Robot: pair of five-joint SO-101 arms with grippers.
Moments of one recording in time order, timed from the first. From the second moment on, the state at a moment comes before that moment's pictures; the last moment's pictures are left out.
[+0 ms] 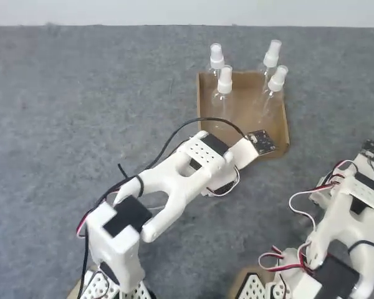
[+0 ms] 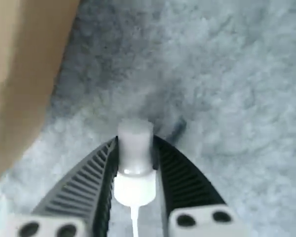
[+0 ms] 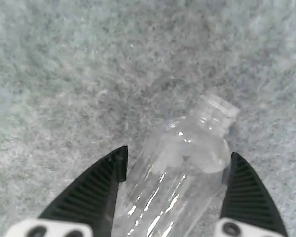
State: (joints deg) left arm 35.1 16.3 16.0 68.4 -15.4; right arm 32.0 -18.1 53.4 53.2 -0.3
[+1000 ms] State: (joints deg) left arm 12.5 -9.7 40.7 56.7 6.9; right arm 36.6 -5.6 40.8 43.8 52.8
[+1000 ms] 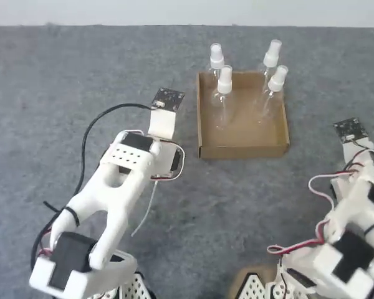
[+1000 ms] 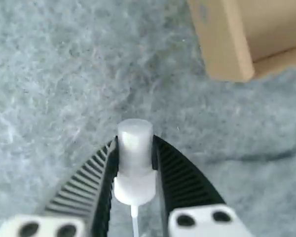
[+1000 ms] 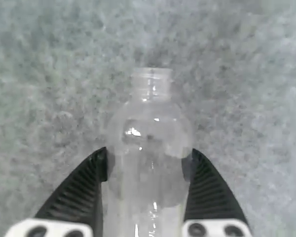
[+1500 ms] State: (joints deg) left arm 12.5 -9.7 44.6 51.9 7.2; right arm 33.3 2.1 26.3 62.5 50.7
